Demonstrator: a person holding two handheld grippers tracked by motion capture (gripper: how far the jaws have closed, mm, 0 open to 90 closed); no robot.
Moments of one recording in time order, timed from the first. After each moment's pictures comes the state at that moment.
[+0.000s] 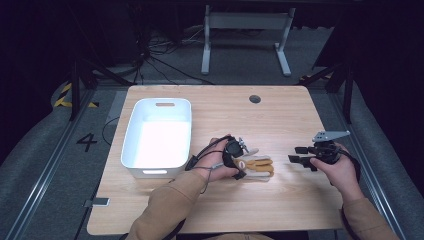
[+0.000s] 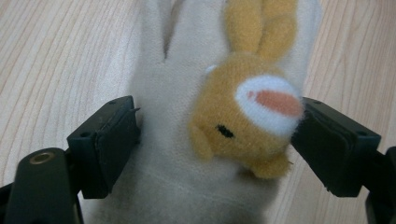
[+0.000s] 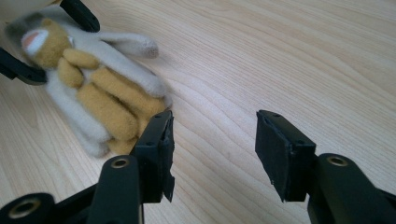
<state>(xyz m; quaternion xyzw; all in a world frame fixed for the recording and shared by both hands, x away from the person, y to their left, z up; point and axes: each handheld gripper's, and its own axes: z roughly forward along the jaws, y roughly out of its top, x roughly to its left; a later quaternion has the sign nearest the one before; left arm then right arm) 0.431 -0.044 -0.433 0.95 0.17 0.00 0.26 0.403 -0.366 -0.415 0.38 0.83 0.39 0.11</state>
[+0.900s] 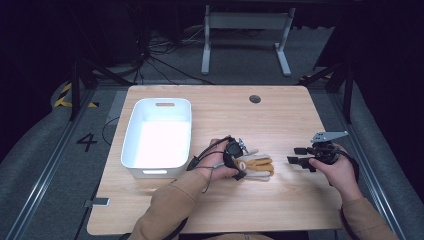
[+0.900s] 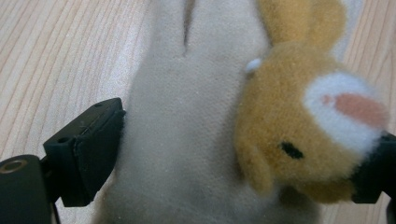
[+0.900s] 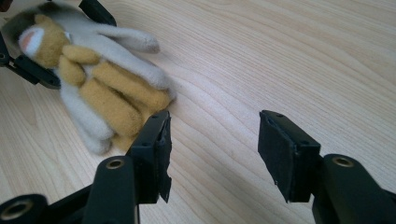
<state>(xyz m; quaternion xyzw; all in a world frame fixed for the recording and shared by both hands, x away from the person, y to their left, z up) 0.439 -0.047 -0.451 0.95 0.17 0.01 0.25 0.404 -0.364 -0.420 0.39 0.83 0.38 0.10</state>
